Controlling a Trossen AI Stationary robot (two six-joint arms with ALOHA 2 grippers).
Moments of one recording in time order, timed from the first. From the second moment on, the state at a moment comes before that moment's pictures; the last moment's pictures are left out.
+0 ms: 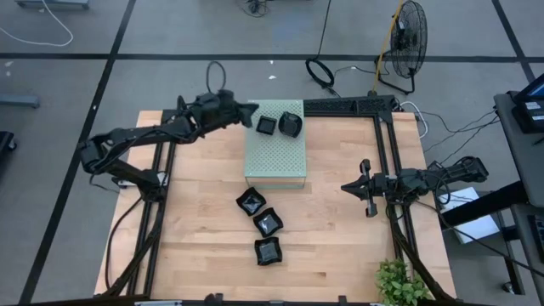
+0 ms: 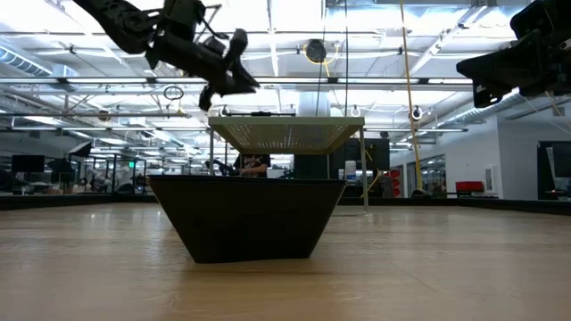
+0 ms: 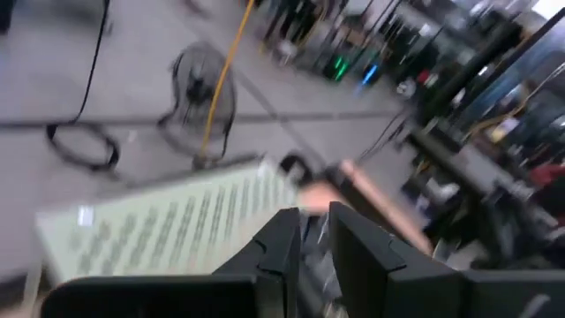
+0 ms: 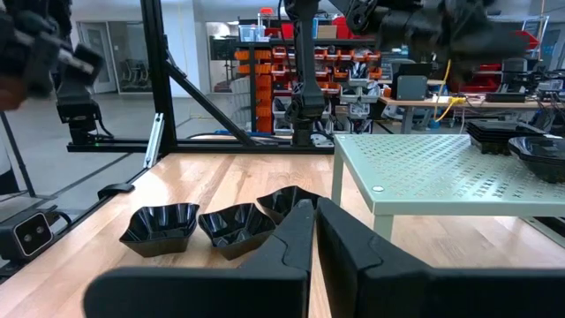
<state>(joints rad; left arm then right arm) 0.55 1.40 0.86 0.37 0.00 -0.57 0.28 0.06 0.02 0.08 0.23 0.02</state>
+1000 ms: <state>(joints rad) -0.26 1.11 0.86 -0.25 -0.36 -0.71 0.28 0.06 0.02 0.08 0.23 0.02</state>
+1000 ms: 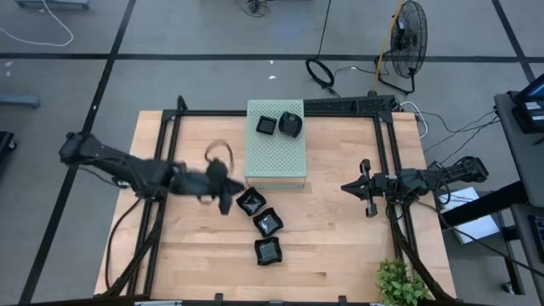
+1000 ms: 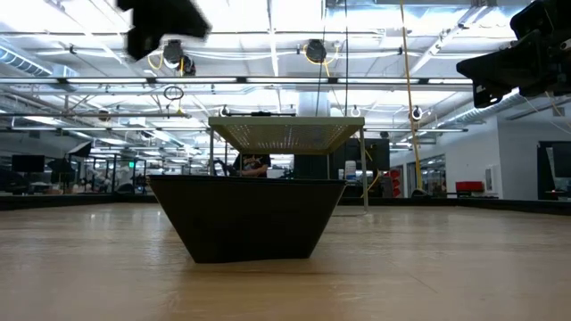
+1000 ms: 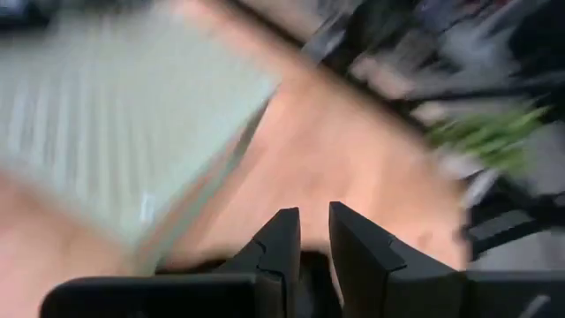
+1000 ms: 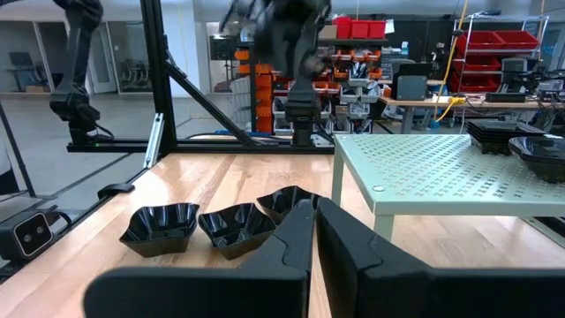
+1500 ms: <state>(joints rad) -0.34 1.50 0.86 -0.60 -0.49 -1.28 0.28 0.06 0.02 0.08 0.23 0.01</state>
